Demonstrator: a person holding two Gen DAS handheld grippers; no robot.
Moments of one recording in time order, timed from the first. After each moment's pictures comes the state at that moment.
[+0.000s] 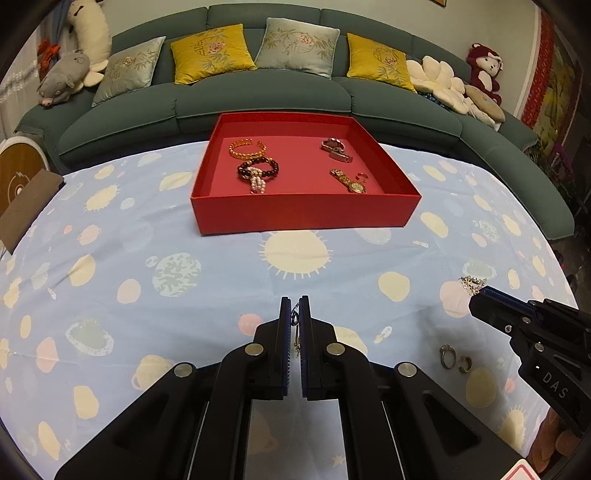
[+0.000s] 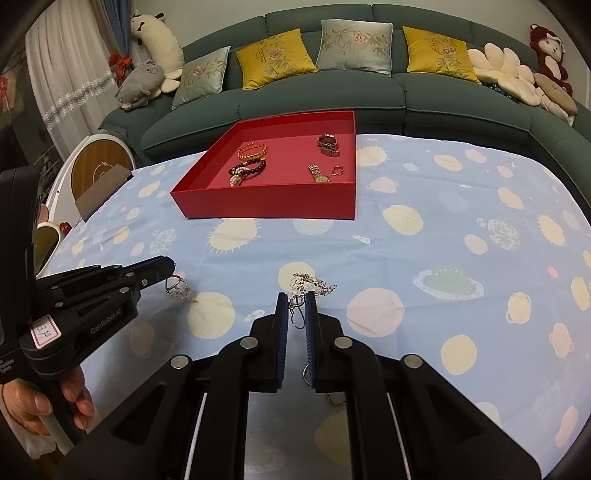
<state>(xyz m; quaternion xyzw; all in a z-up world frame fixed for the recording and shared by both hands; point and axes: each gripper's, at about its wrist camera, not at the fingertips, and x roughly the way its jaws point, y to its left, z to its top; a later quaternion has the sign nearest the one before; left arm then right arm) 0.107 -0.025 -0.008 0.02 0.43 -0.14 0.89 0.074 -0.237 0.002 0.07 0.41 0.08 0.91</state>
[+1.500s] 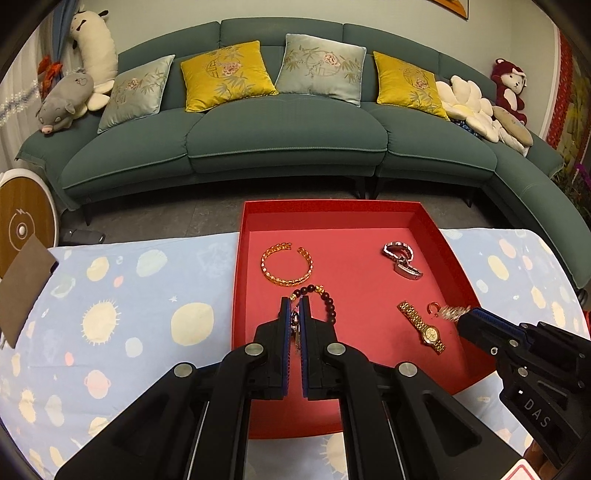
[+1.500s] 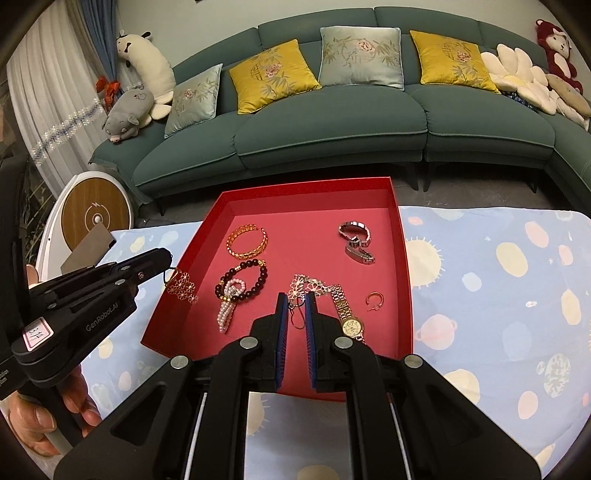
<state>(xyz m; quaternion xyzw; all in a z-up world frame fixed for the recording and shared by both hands) 0.280 -0.027 0.025 0.03 0.40 -0.11 0.91 0.250 -0.220 0.025 0.10 0.39 0.09 0.91</state>
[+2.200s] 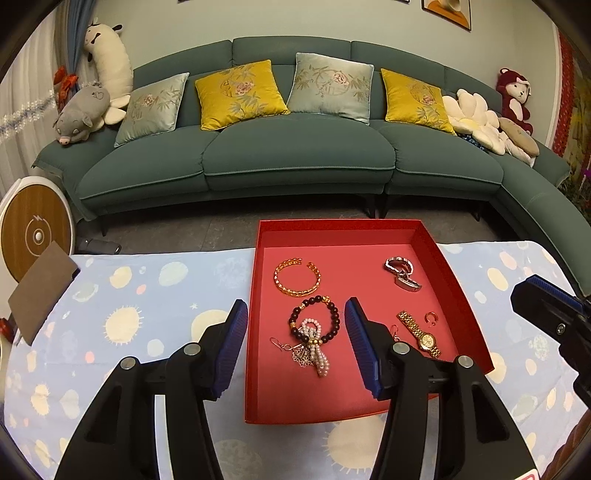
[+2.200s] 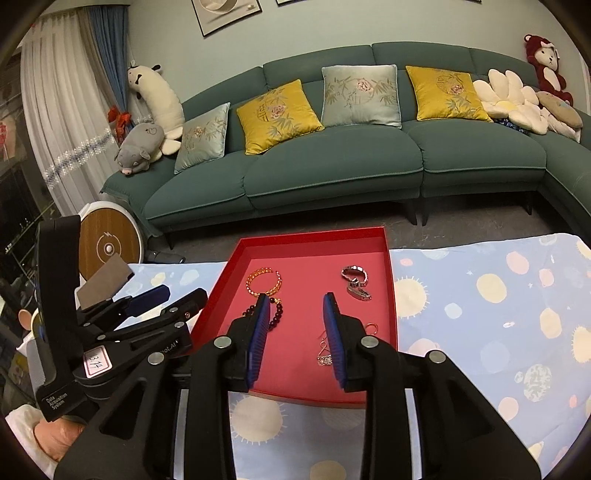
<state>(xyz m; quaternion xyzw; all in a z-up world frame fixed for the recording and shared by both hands) 0.256 -0.026 0.051 0.04 0.37 -0.09 0.93 0.217 -0.230 0.077 0.12 0.32 0.09 0.94</state>
